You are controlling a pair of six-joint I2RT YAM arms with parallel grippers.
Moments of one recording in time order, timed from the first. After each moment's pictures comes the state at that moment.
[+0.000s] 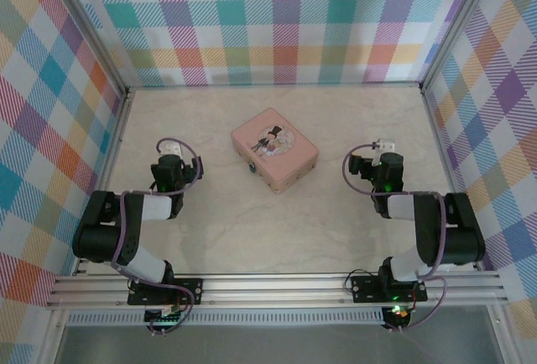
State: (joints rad) left arm -0.10 1.52 0.48 0.54 -0.25 -0.13; right arm 0.04 1.46 0.42 0.61 0.05 0.07
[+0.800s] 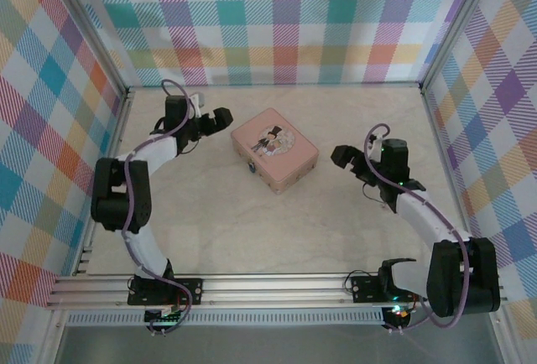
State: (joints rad) left arm -0.11 1.85 1.23 -0.01 0.46 -0.50; right arm 0.12 1.18 0.59 0.00 -0.47 0.64
